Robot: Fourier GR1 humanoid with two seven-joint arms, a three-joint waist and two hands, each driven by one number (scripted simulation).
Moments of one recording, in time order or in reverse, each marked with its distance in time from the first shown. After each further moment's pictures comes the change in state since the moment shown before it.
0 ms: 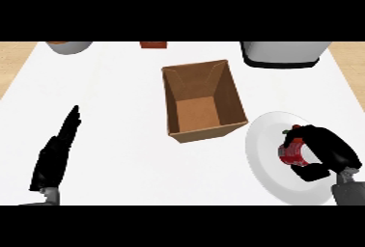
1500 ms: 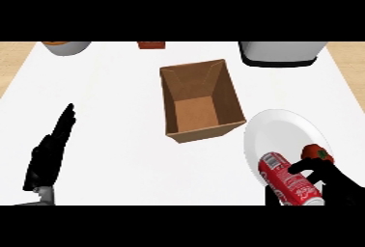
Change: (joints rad) left arm -0.005 0.000 0.034 -0.022 -0.010 -0.021 0.019; right arm 0.390 0.396 0.305 -0.886 0.397 -0.322 0.642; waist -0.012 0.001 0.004
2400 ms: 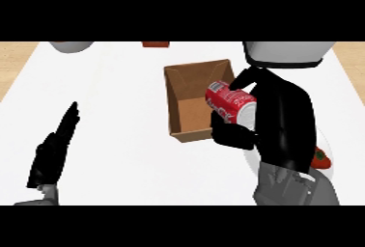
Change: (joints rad) left arm -0.015 -0.019 -0.002 -0.004 -0.013 -0.016 0.016; right arm -0.801 0.018 -0.035 0.384 -0.177 0.104 0.364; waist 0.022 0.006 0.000
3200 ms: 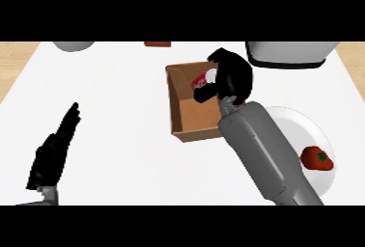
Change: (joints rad) left arm 0.011 -0.008 0.001 -0.016 -0.008 -0.013 -0.003; right arm -0.281 0.001 -0.098 0.802 -0.213 -0.373 -0.097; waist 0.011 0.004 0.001
